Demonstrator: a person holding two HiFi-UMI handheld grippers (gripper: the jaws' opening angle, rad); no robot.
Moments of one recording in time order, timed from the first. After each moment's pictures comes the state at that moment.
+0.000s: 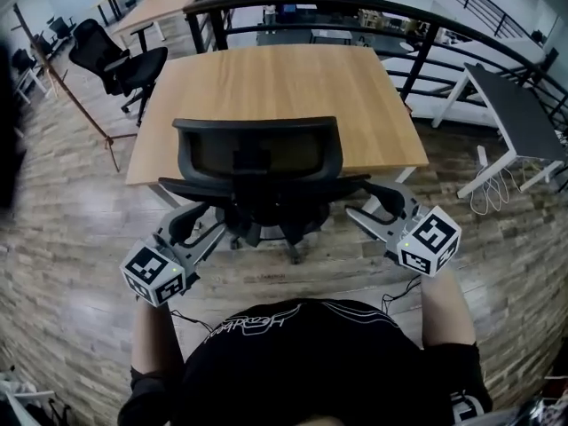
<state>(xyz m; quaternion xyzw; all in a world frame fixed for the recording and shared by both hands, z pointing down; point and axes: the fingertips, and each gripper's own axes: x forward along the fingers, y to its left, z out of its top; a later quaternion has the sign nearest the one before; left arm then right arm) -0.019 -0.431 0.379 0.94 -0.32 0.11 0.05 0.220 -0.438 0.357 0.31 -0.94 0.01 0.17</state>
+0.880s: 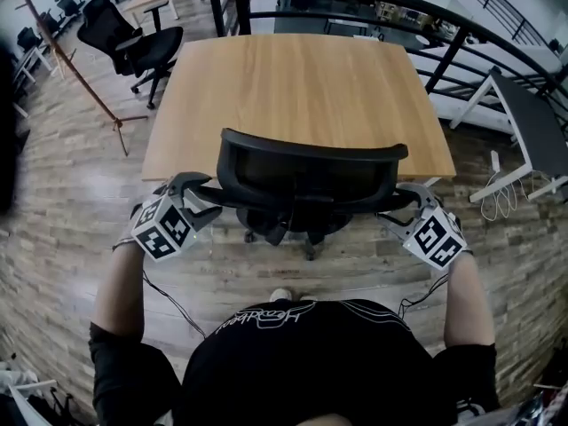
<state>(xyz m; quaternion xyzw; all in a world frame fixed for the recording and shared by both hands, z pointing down) -0.129 -0.526 0.465 0.86 -0.21 0.45 -0.10 0.212 -0.502 0.455 0.26 -0.84 -0.08 0.46</state>
